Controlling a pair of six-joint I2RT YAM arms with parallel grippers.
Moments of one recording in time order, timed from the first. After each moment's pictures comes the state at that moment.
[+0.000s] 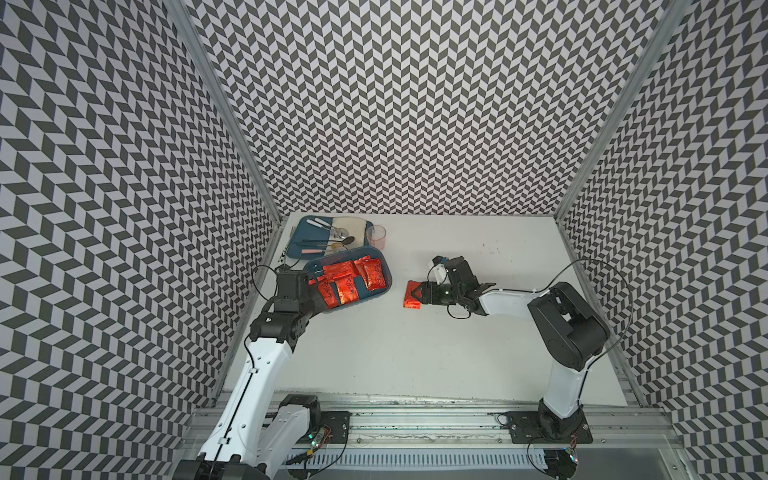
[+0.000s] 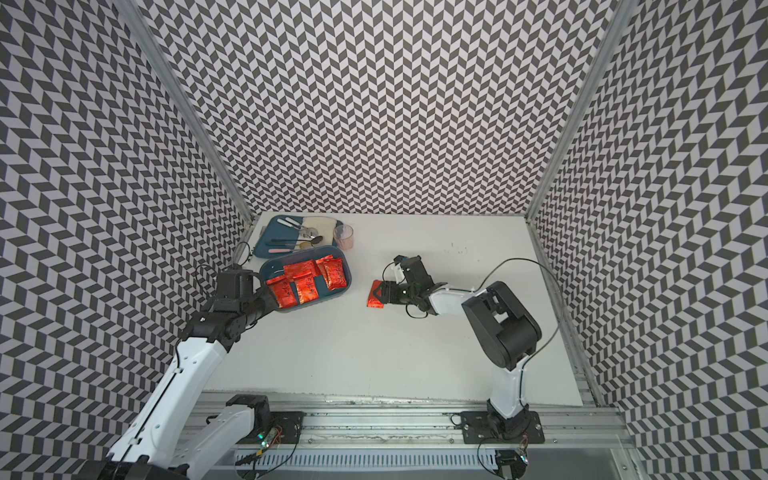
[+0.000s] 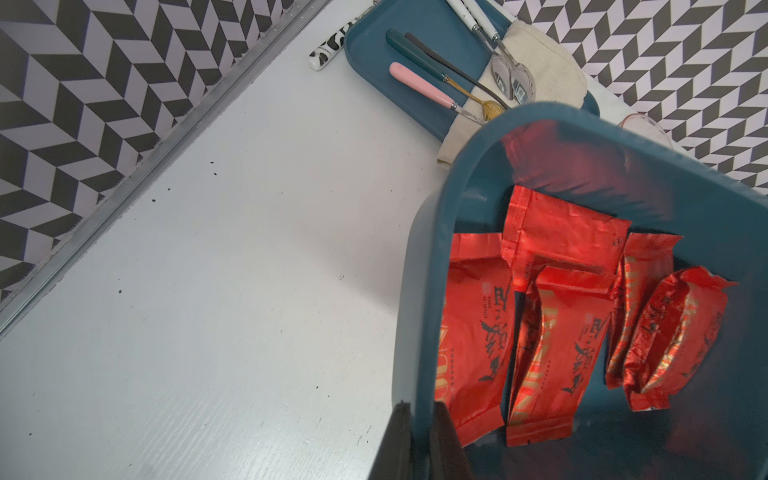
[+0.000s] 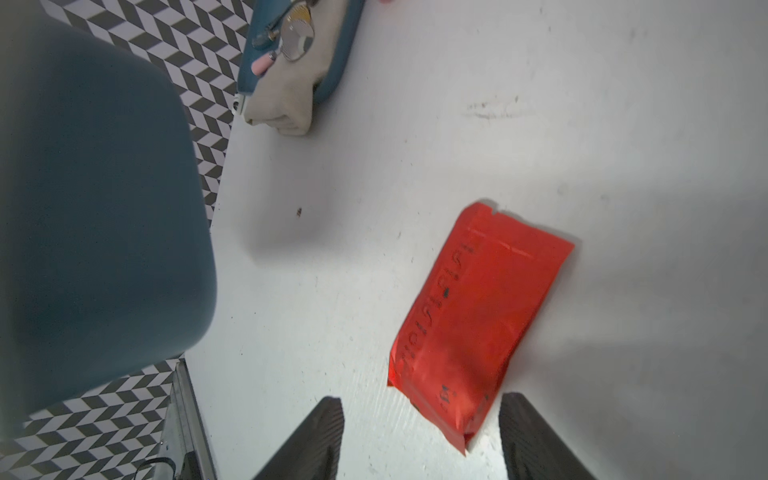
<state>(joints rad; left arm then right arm) -0.06 0.92 0.81 -0.70 -0.15 -0.54 0.57 1.89 1.03 0.15 -0.42 0.60</state>
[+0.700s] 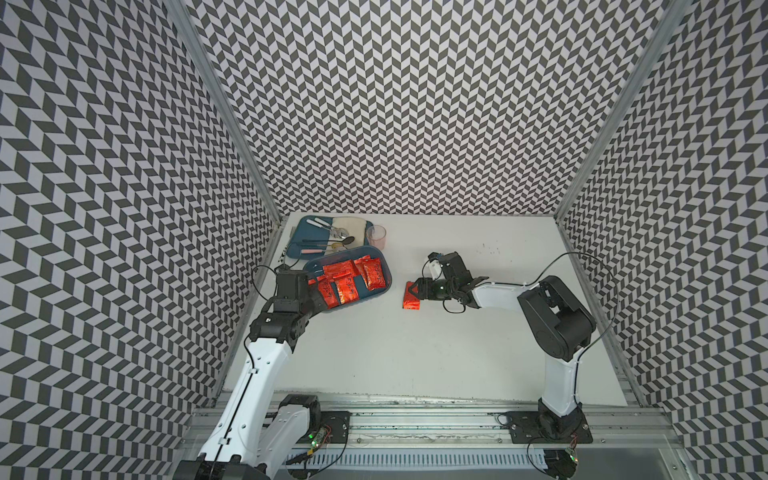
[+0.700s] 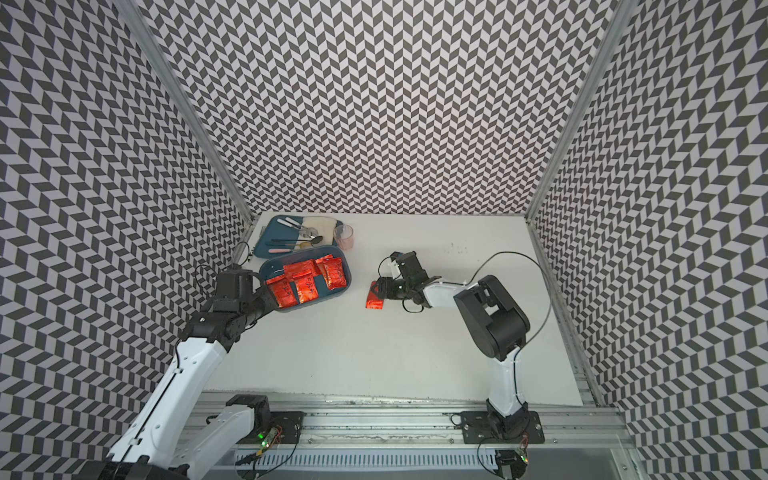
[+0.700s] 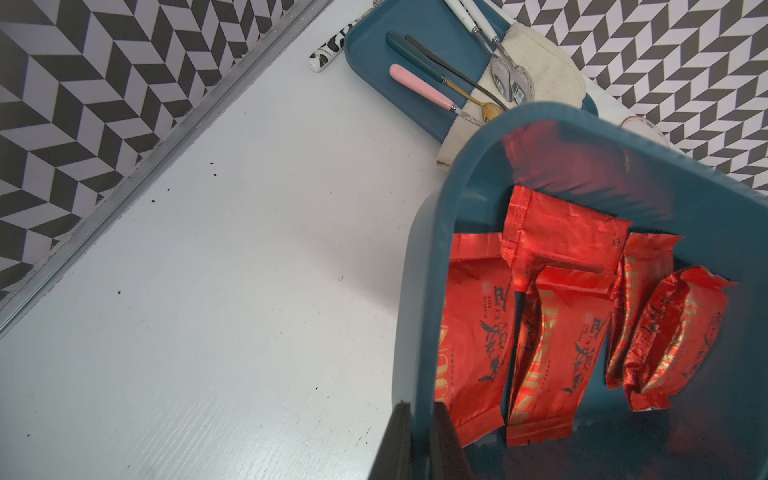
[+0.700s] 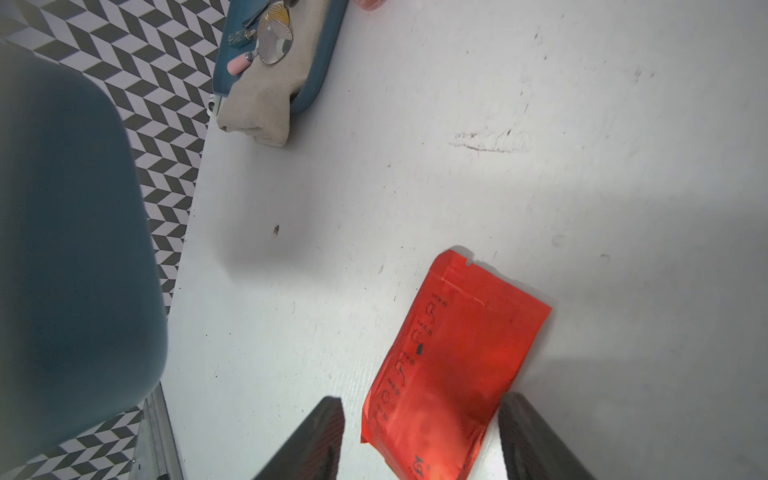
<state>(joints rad) -0.05 0.92 0.81 -0.69 -0.15 -0.54 0.57 1.97 1.12 0.09 -0.40 0.56</state>
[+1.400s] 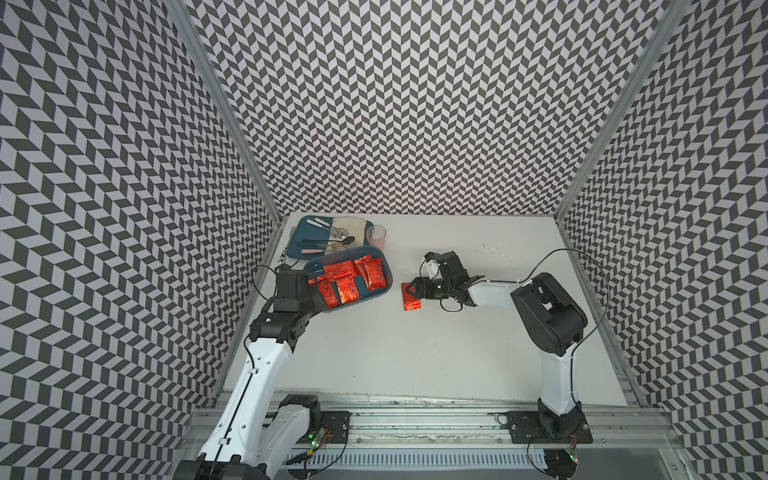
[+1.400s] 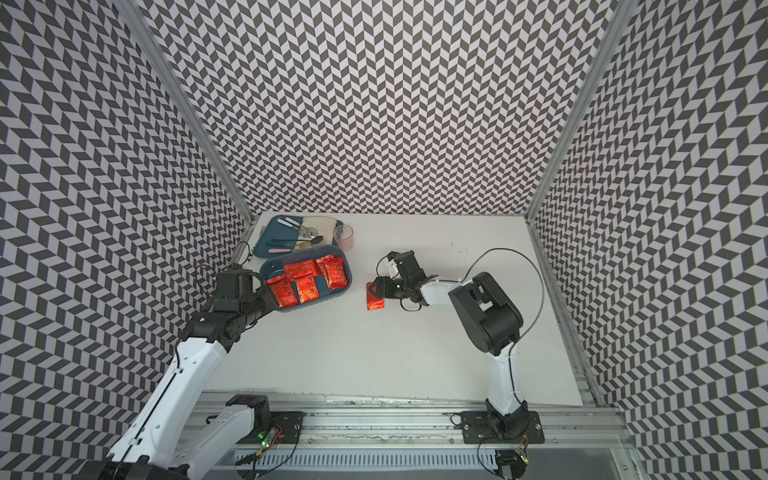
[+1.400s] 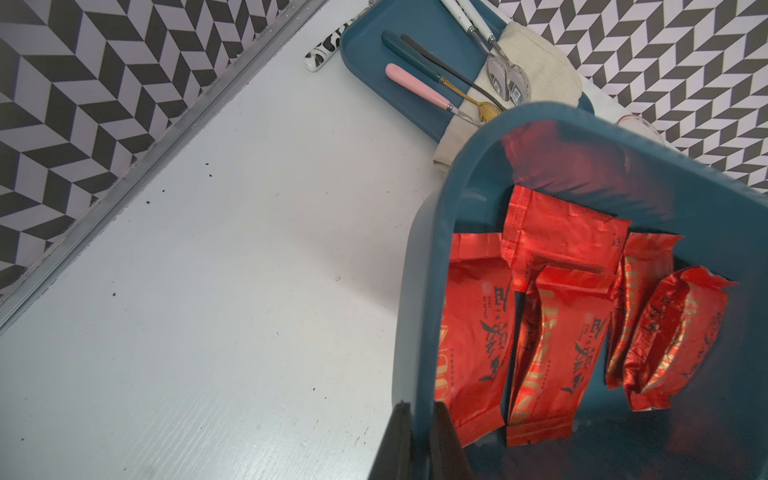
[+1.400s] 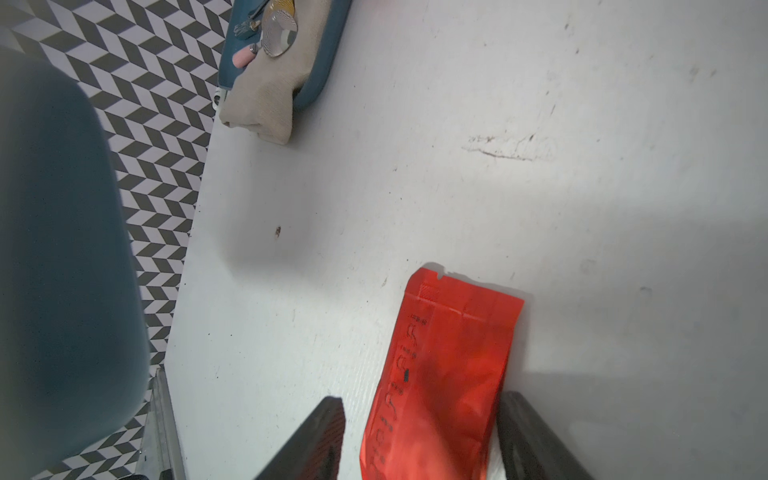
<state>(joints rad) -0.05 0.92 0.81 -0.69 -0.14 -0.54 0.57 2.03 1.16 0.12 -0.44 0.56</state>
